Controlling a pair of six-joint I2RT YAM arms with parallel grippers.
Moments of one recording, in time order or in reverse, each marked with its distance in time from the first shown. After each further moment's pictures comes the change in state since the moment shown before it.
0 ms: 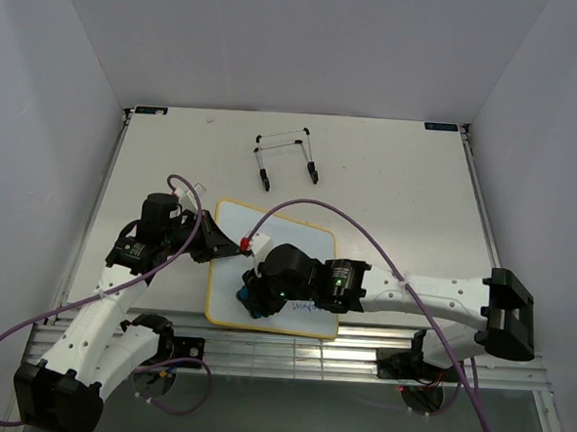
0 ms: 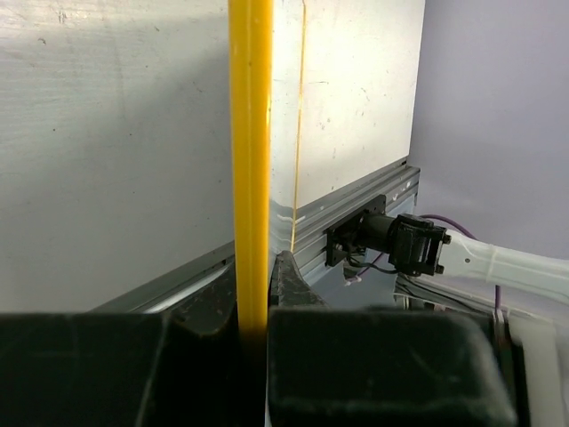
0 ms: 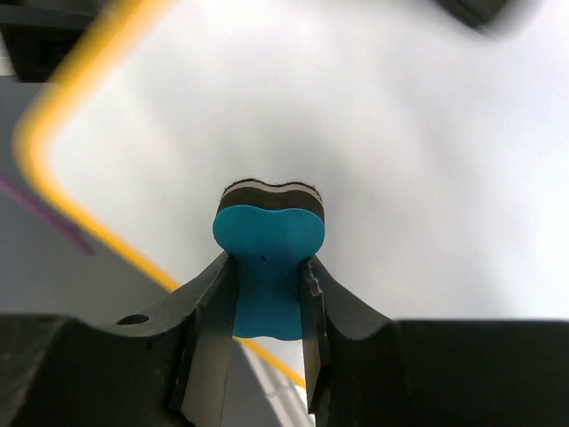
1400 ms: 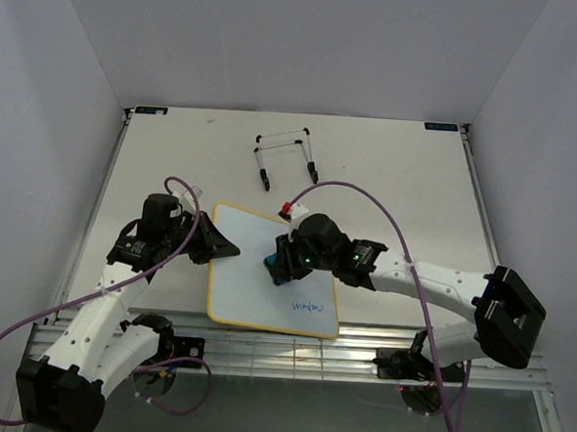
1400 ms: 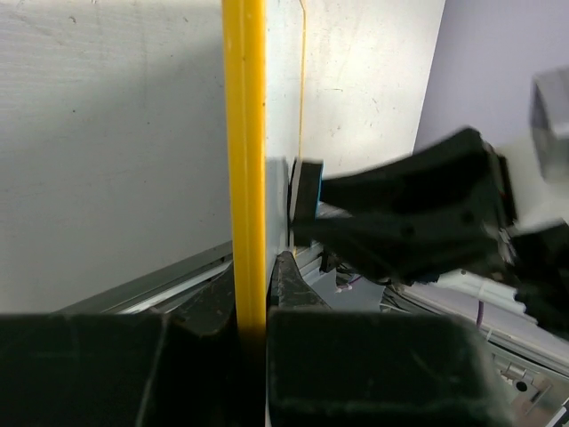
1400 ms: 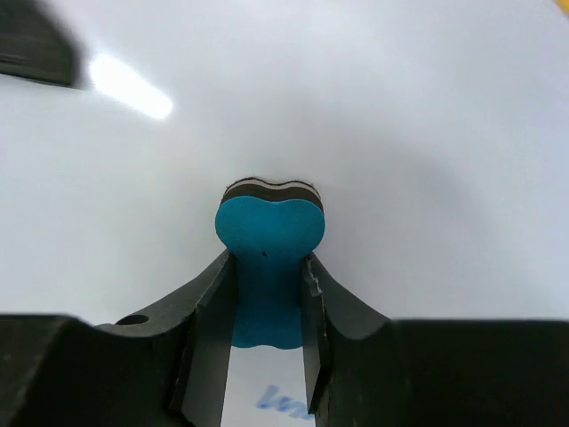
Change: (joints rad) left arm 0.008 0.020 -0.004 -0.031 -0.028 -0.048; right arm -0.318 -0.031 -0.211 0.181 -0.133 0.052
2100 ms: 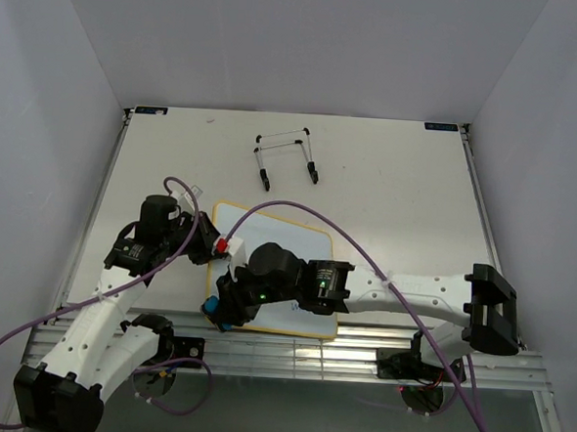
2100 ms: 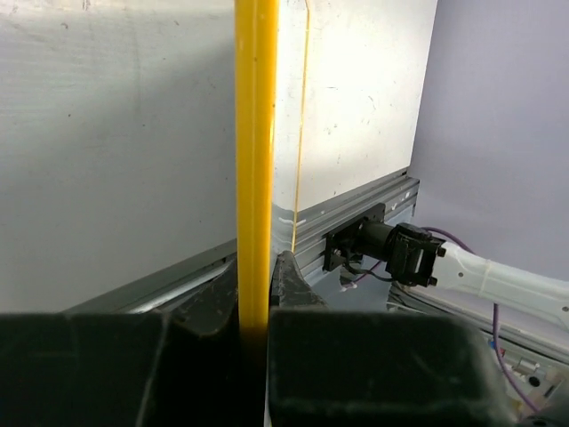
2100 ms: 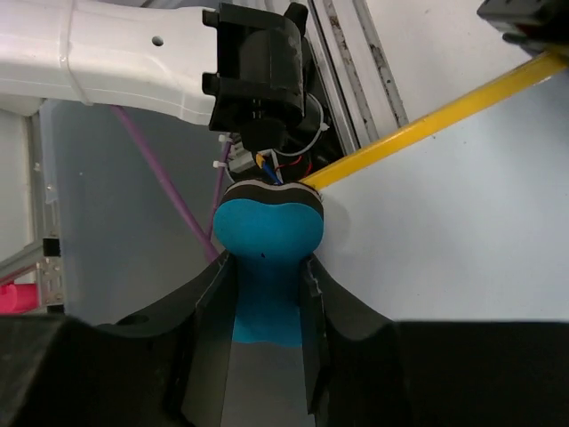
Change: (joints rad) left arm 0.001 -0.028 0.000 -0.010 -0.003 0.009; right arm 0.326 0.097 0.274 0.003 -0.083 0.013
